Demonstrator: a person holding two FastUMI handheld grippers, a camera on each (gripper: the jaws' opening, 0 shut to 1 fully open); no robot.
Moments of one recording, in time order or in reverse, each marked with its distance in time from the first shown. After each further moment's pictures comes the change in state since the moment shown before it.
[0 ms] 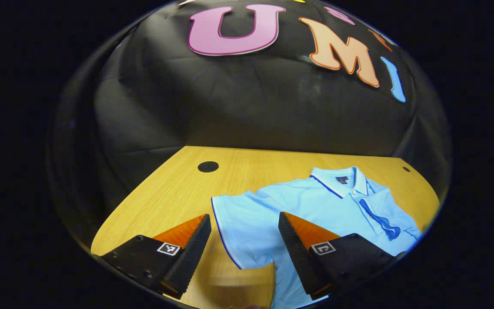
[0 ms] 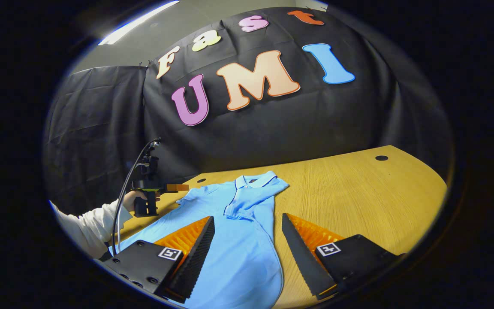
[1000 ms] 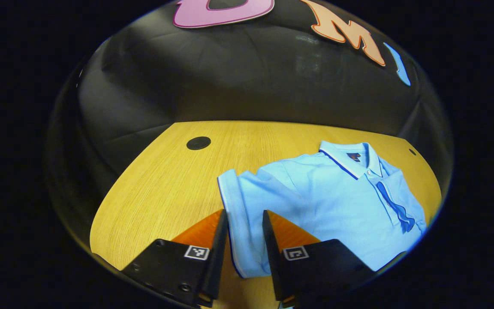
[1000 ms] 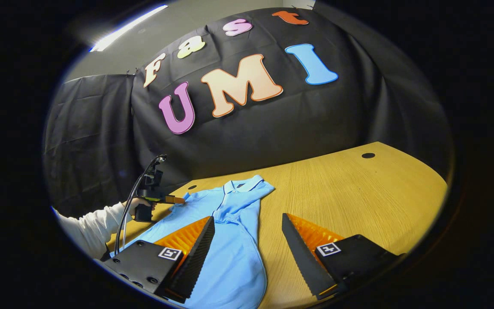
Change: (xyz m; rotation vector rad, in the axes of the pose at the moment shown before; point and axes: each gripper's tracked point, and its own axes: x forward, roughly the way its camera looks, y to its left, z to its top) left arm 0.020 -0.012 -0.030 0.031 0.175 -0.051; right arm -0.010 -0.029 0.010 0.057 -0.021 -0.054
